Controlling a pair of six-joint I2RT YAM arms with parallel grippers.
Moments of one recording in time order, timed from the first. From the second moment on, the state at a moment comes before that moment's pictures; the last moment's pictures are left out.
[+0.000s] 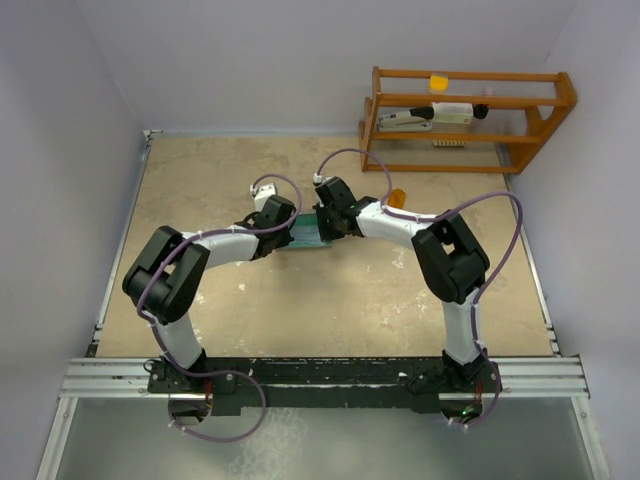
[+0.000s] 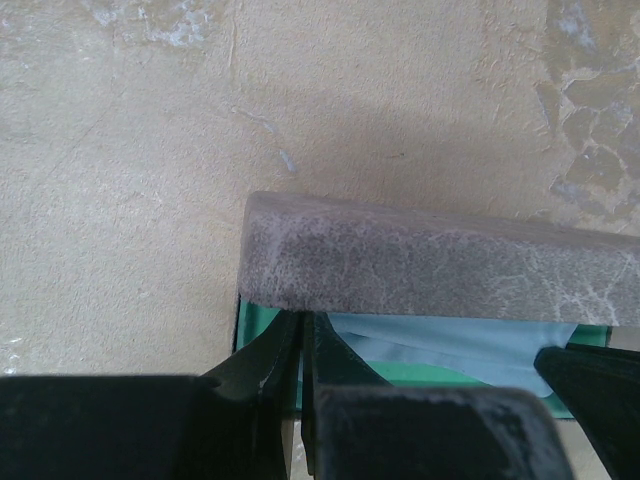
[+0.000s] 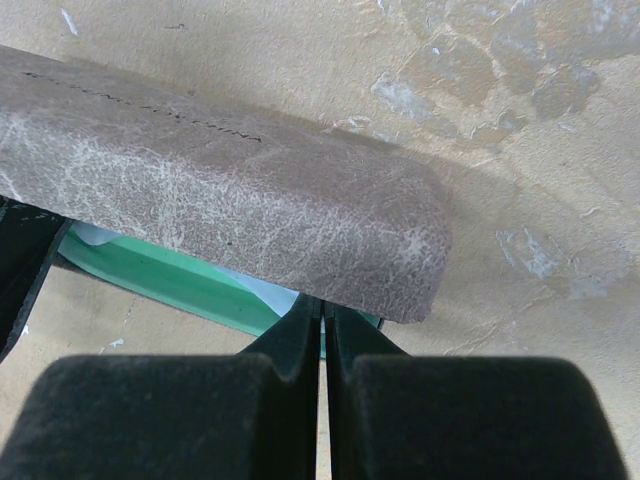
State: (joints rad) left arm -0.54 1.78 0.95 -0.02 -0.36 -0.70; right arm 0.67 2.02 1.40 -0.32 0.07 0.36
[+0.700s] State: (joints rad) left arm -0.55 1.78 0.96 -0.06 -0.38 -0.69; right arm 0.67 2.02 1.40 -0.33 0.09 0.37
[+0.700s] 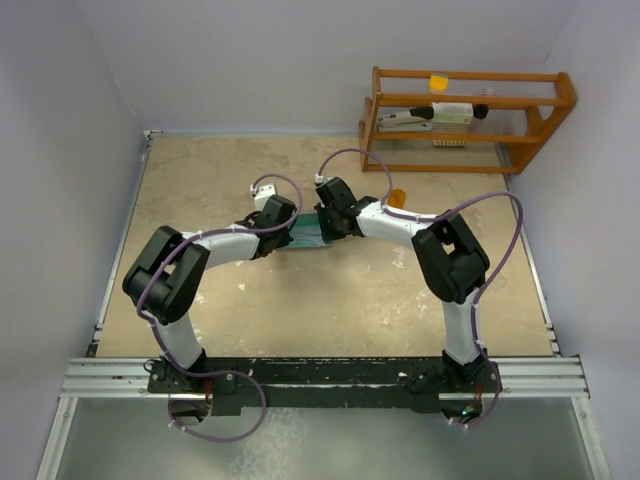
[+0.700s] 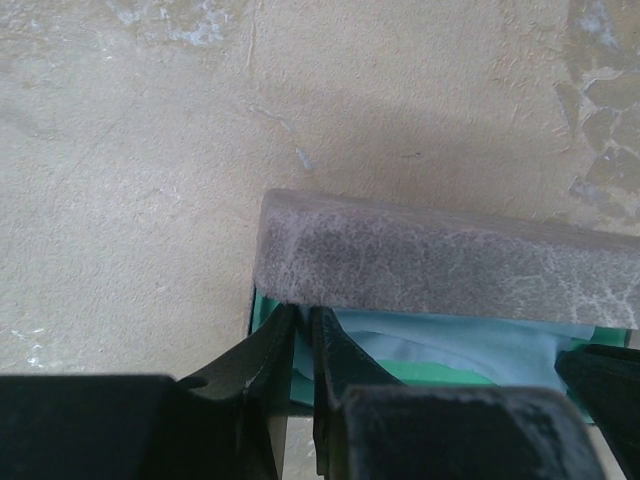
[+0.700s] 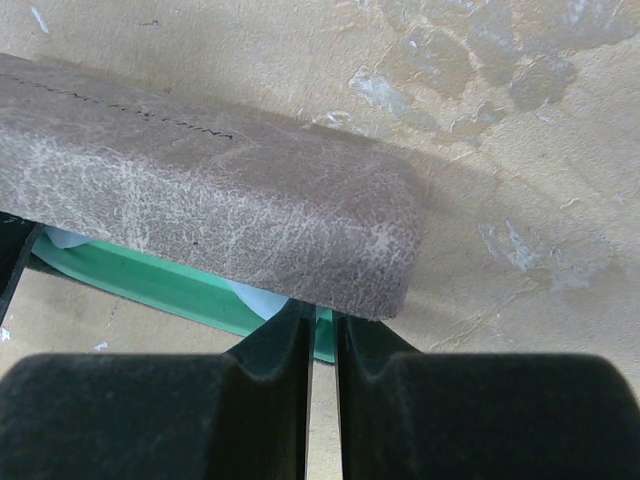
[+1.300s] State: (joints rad) left arm -0.56 1.73 0.98 -0.15 -0.41 -0.67; right arm 0.67 2.02 1.40 -0.32 0.11 0.36
